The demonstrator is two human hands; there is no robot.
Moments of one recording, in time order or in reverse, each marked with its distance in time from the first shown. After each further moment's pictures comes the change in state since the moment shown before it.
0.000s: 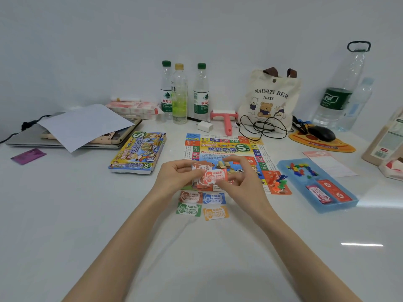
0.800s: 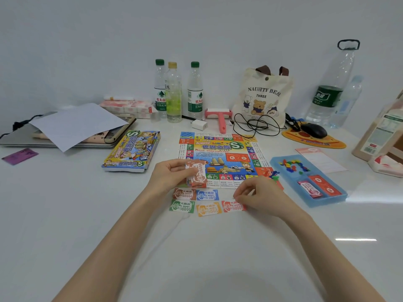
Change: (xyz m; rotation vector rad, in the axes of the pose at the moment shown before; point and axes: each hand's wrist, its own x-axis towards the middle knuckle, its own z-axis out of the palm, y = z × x) left_hand 0.000 -0.002 0.001 -0.047 -0.025 -0.070; right_hand 0.004 0.023 -0.058 -0.598 -0.281 0.098
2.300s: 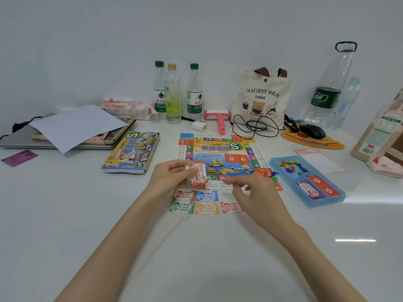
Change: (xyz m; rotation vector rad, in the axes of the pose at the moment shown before) left_hand -0.002 0.000 0.002 -0.062 -0.005 0.007; right_hand -0.018 -0.015 0.019 -0.025 0.355 -0.242
